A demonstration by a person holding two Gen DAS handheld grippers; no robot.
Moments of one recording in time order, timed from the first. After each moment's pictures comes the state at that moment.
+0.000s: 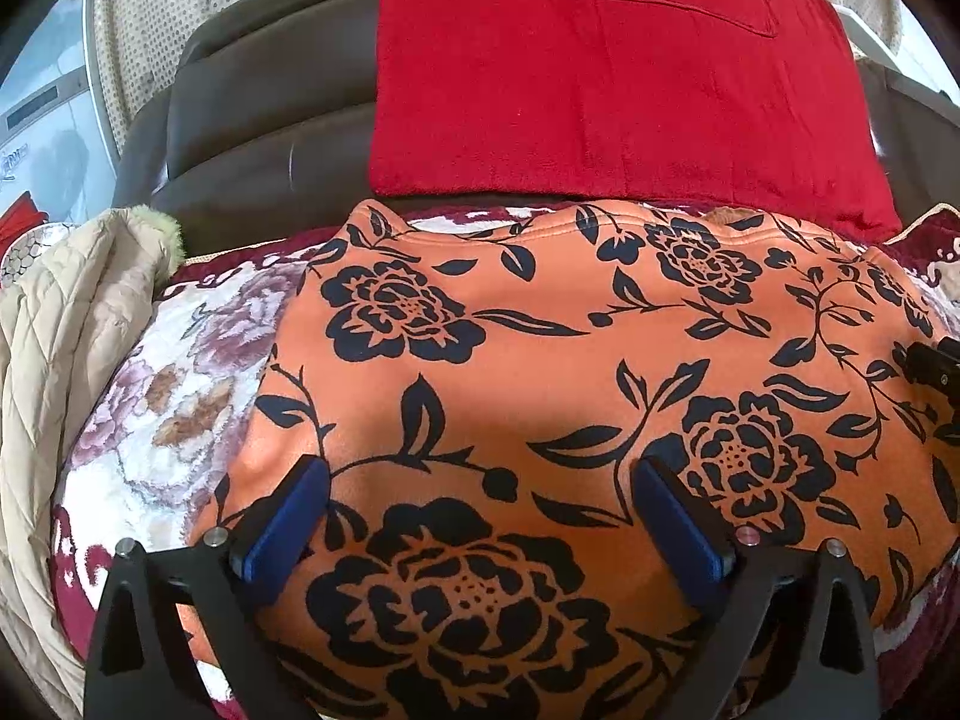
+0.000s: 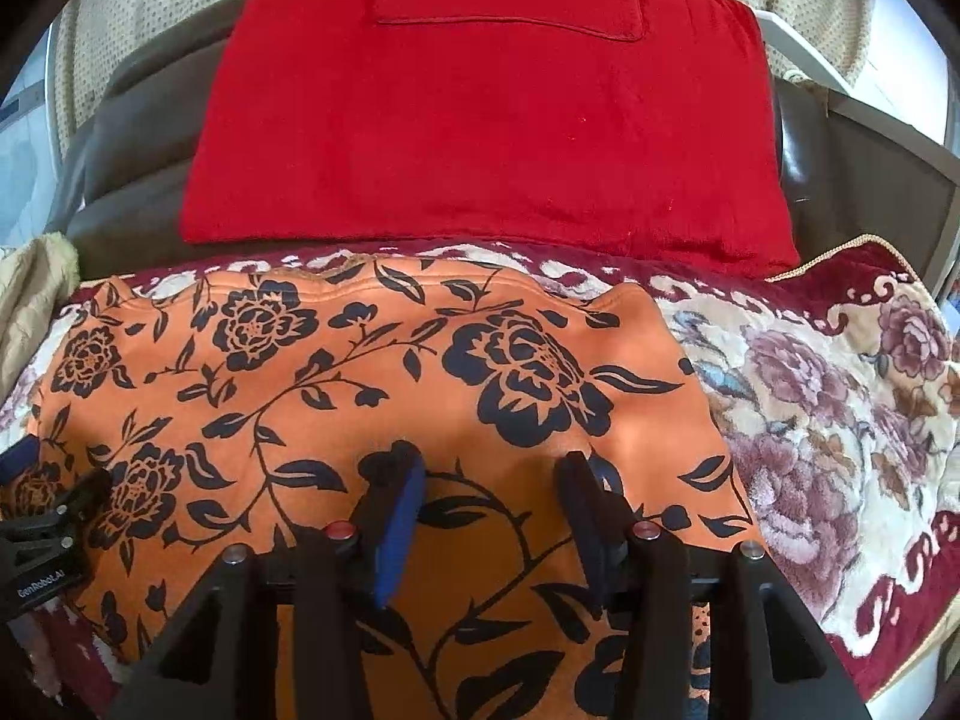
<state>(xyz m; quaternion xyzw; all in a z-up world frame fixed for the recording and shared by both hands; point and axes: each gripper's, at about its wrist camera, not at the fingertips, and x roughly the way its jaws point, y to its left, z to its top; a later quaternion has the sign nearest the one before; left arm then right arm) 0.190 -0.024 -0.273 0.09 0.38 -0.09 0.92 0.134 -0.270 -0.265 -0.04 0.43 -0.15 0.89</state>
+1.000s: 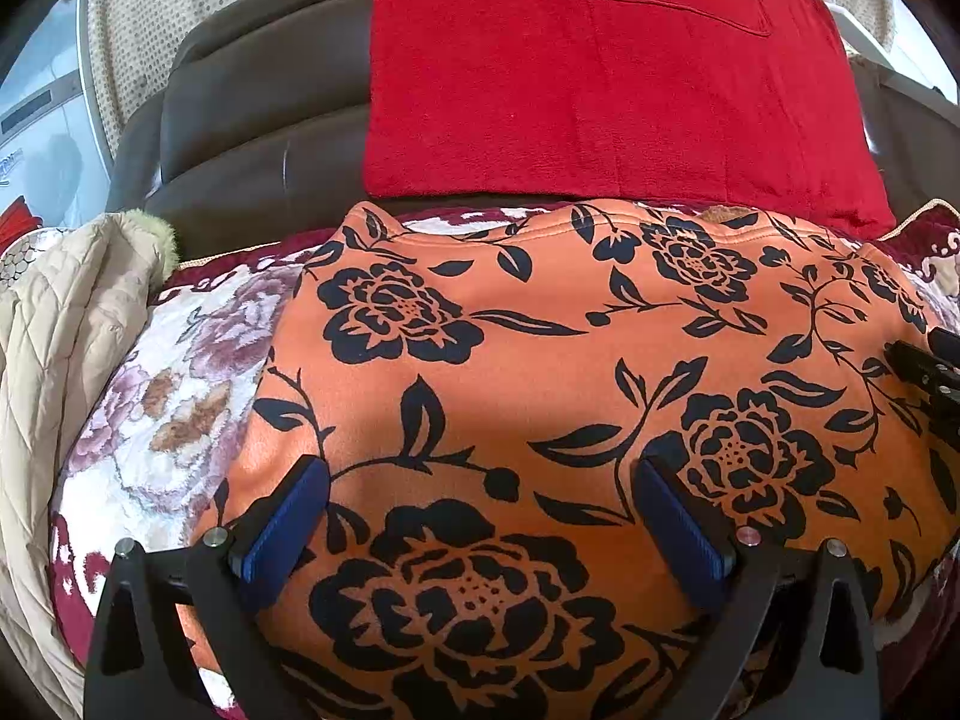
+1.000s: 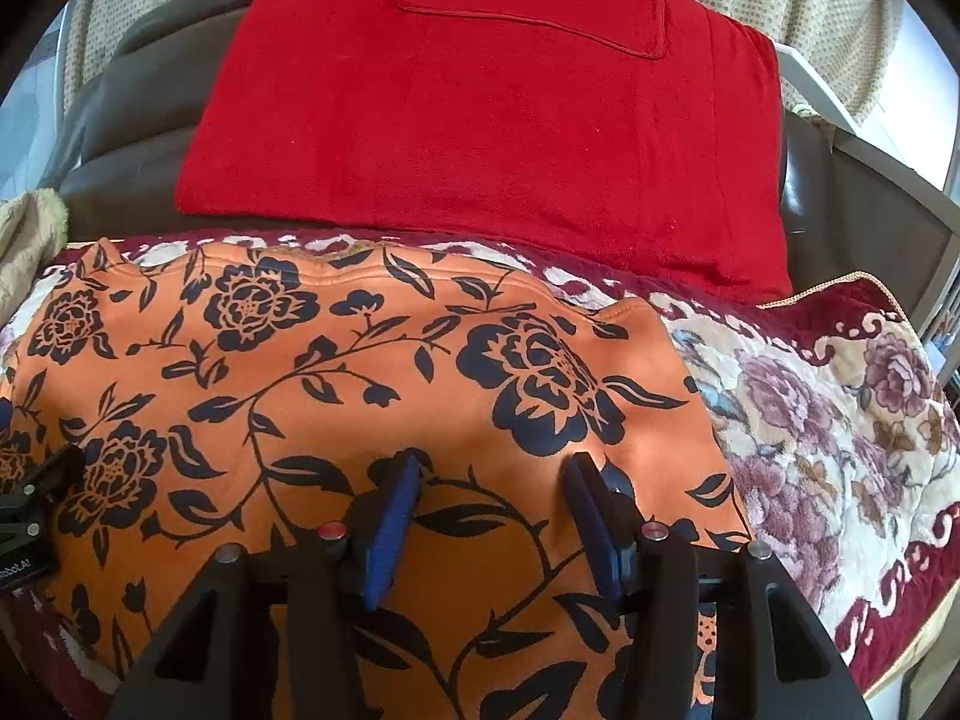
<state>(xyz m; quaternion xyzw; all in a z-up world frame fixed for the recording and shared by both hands) 0.190 -0.024 -0.273 0.09 0.38 -0.10 0.92 0.139 -0.258 -0.270 -0.09 0.43 -0.16 0.88</state>
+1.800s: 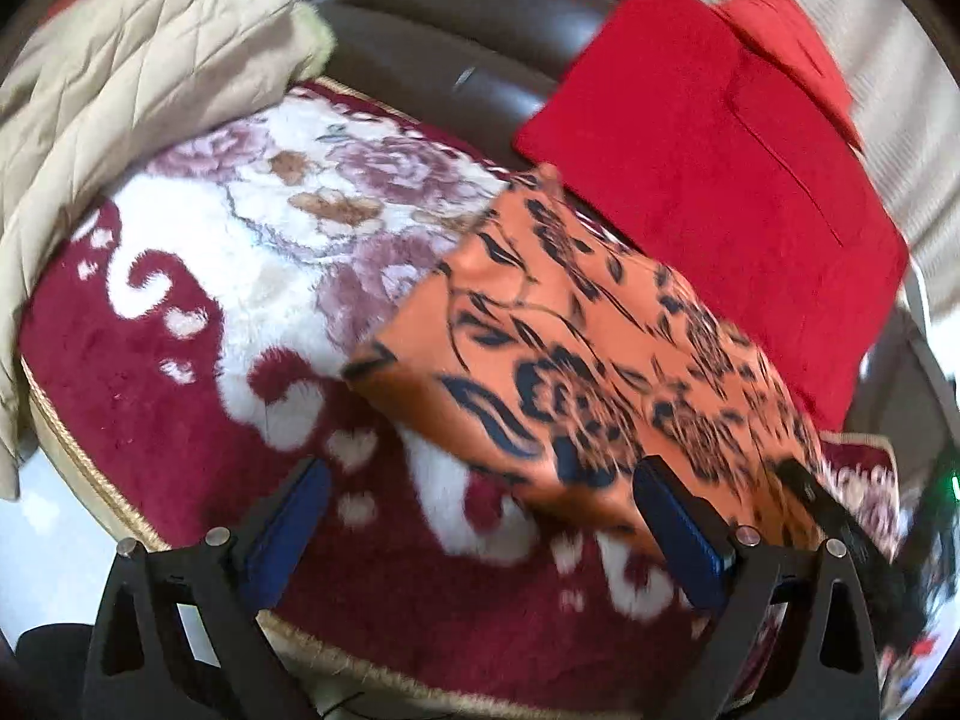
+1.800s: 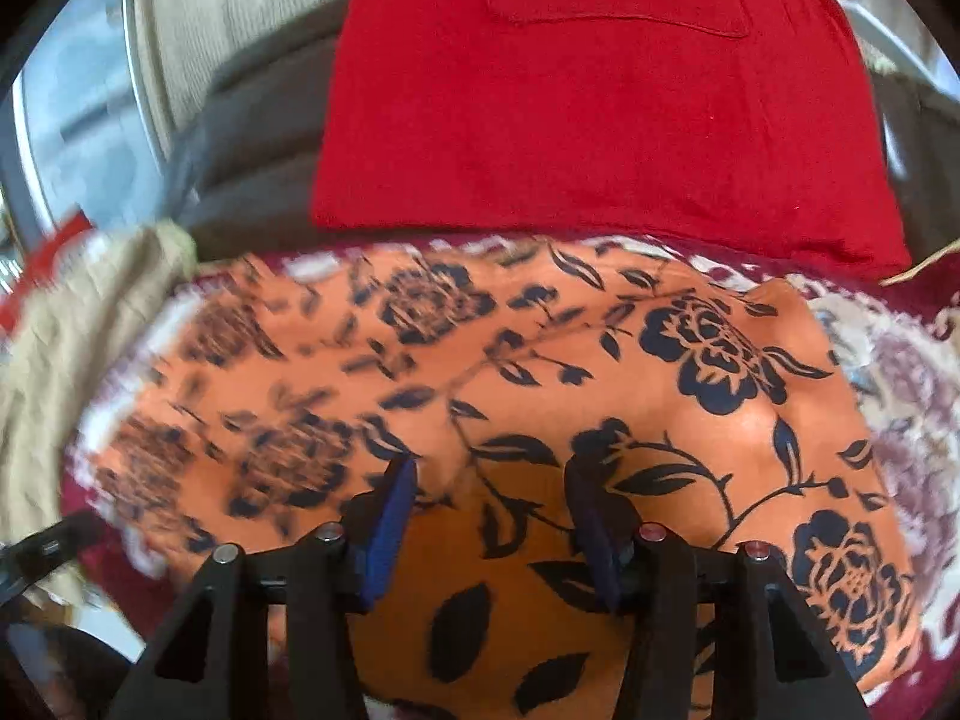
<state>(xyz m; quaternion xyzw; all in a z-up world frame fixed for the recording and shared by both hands) 0.126 0.090 -0.267 -0.23 0.43 -0.05 0.87 0.127 -0.239 -0.265 0.02 0.43 0.01 0.90</state>
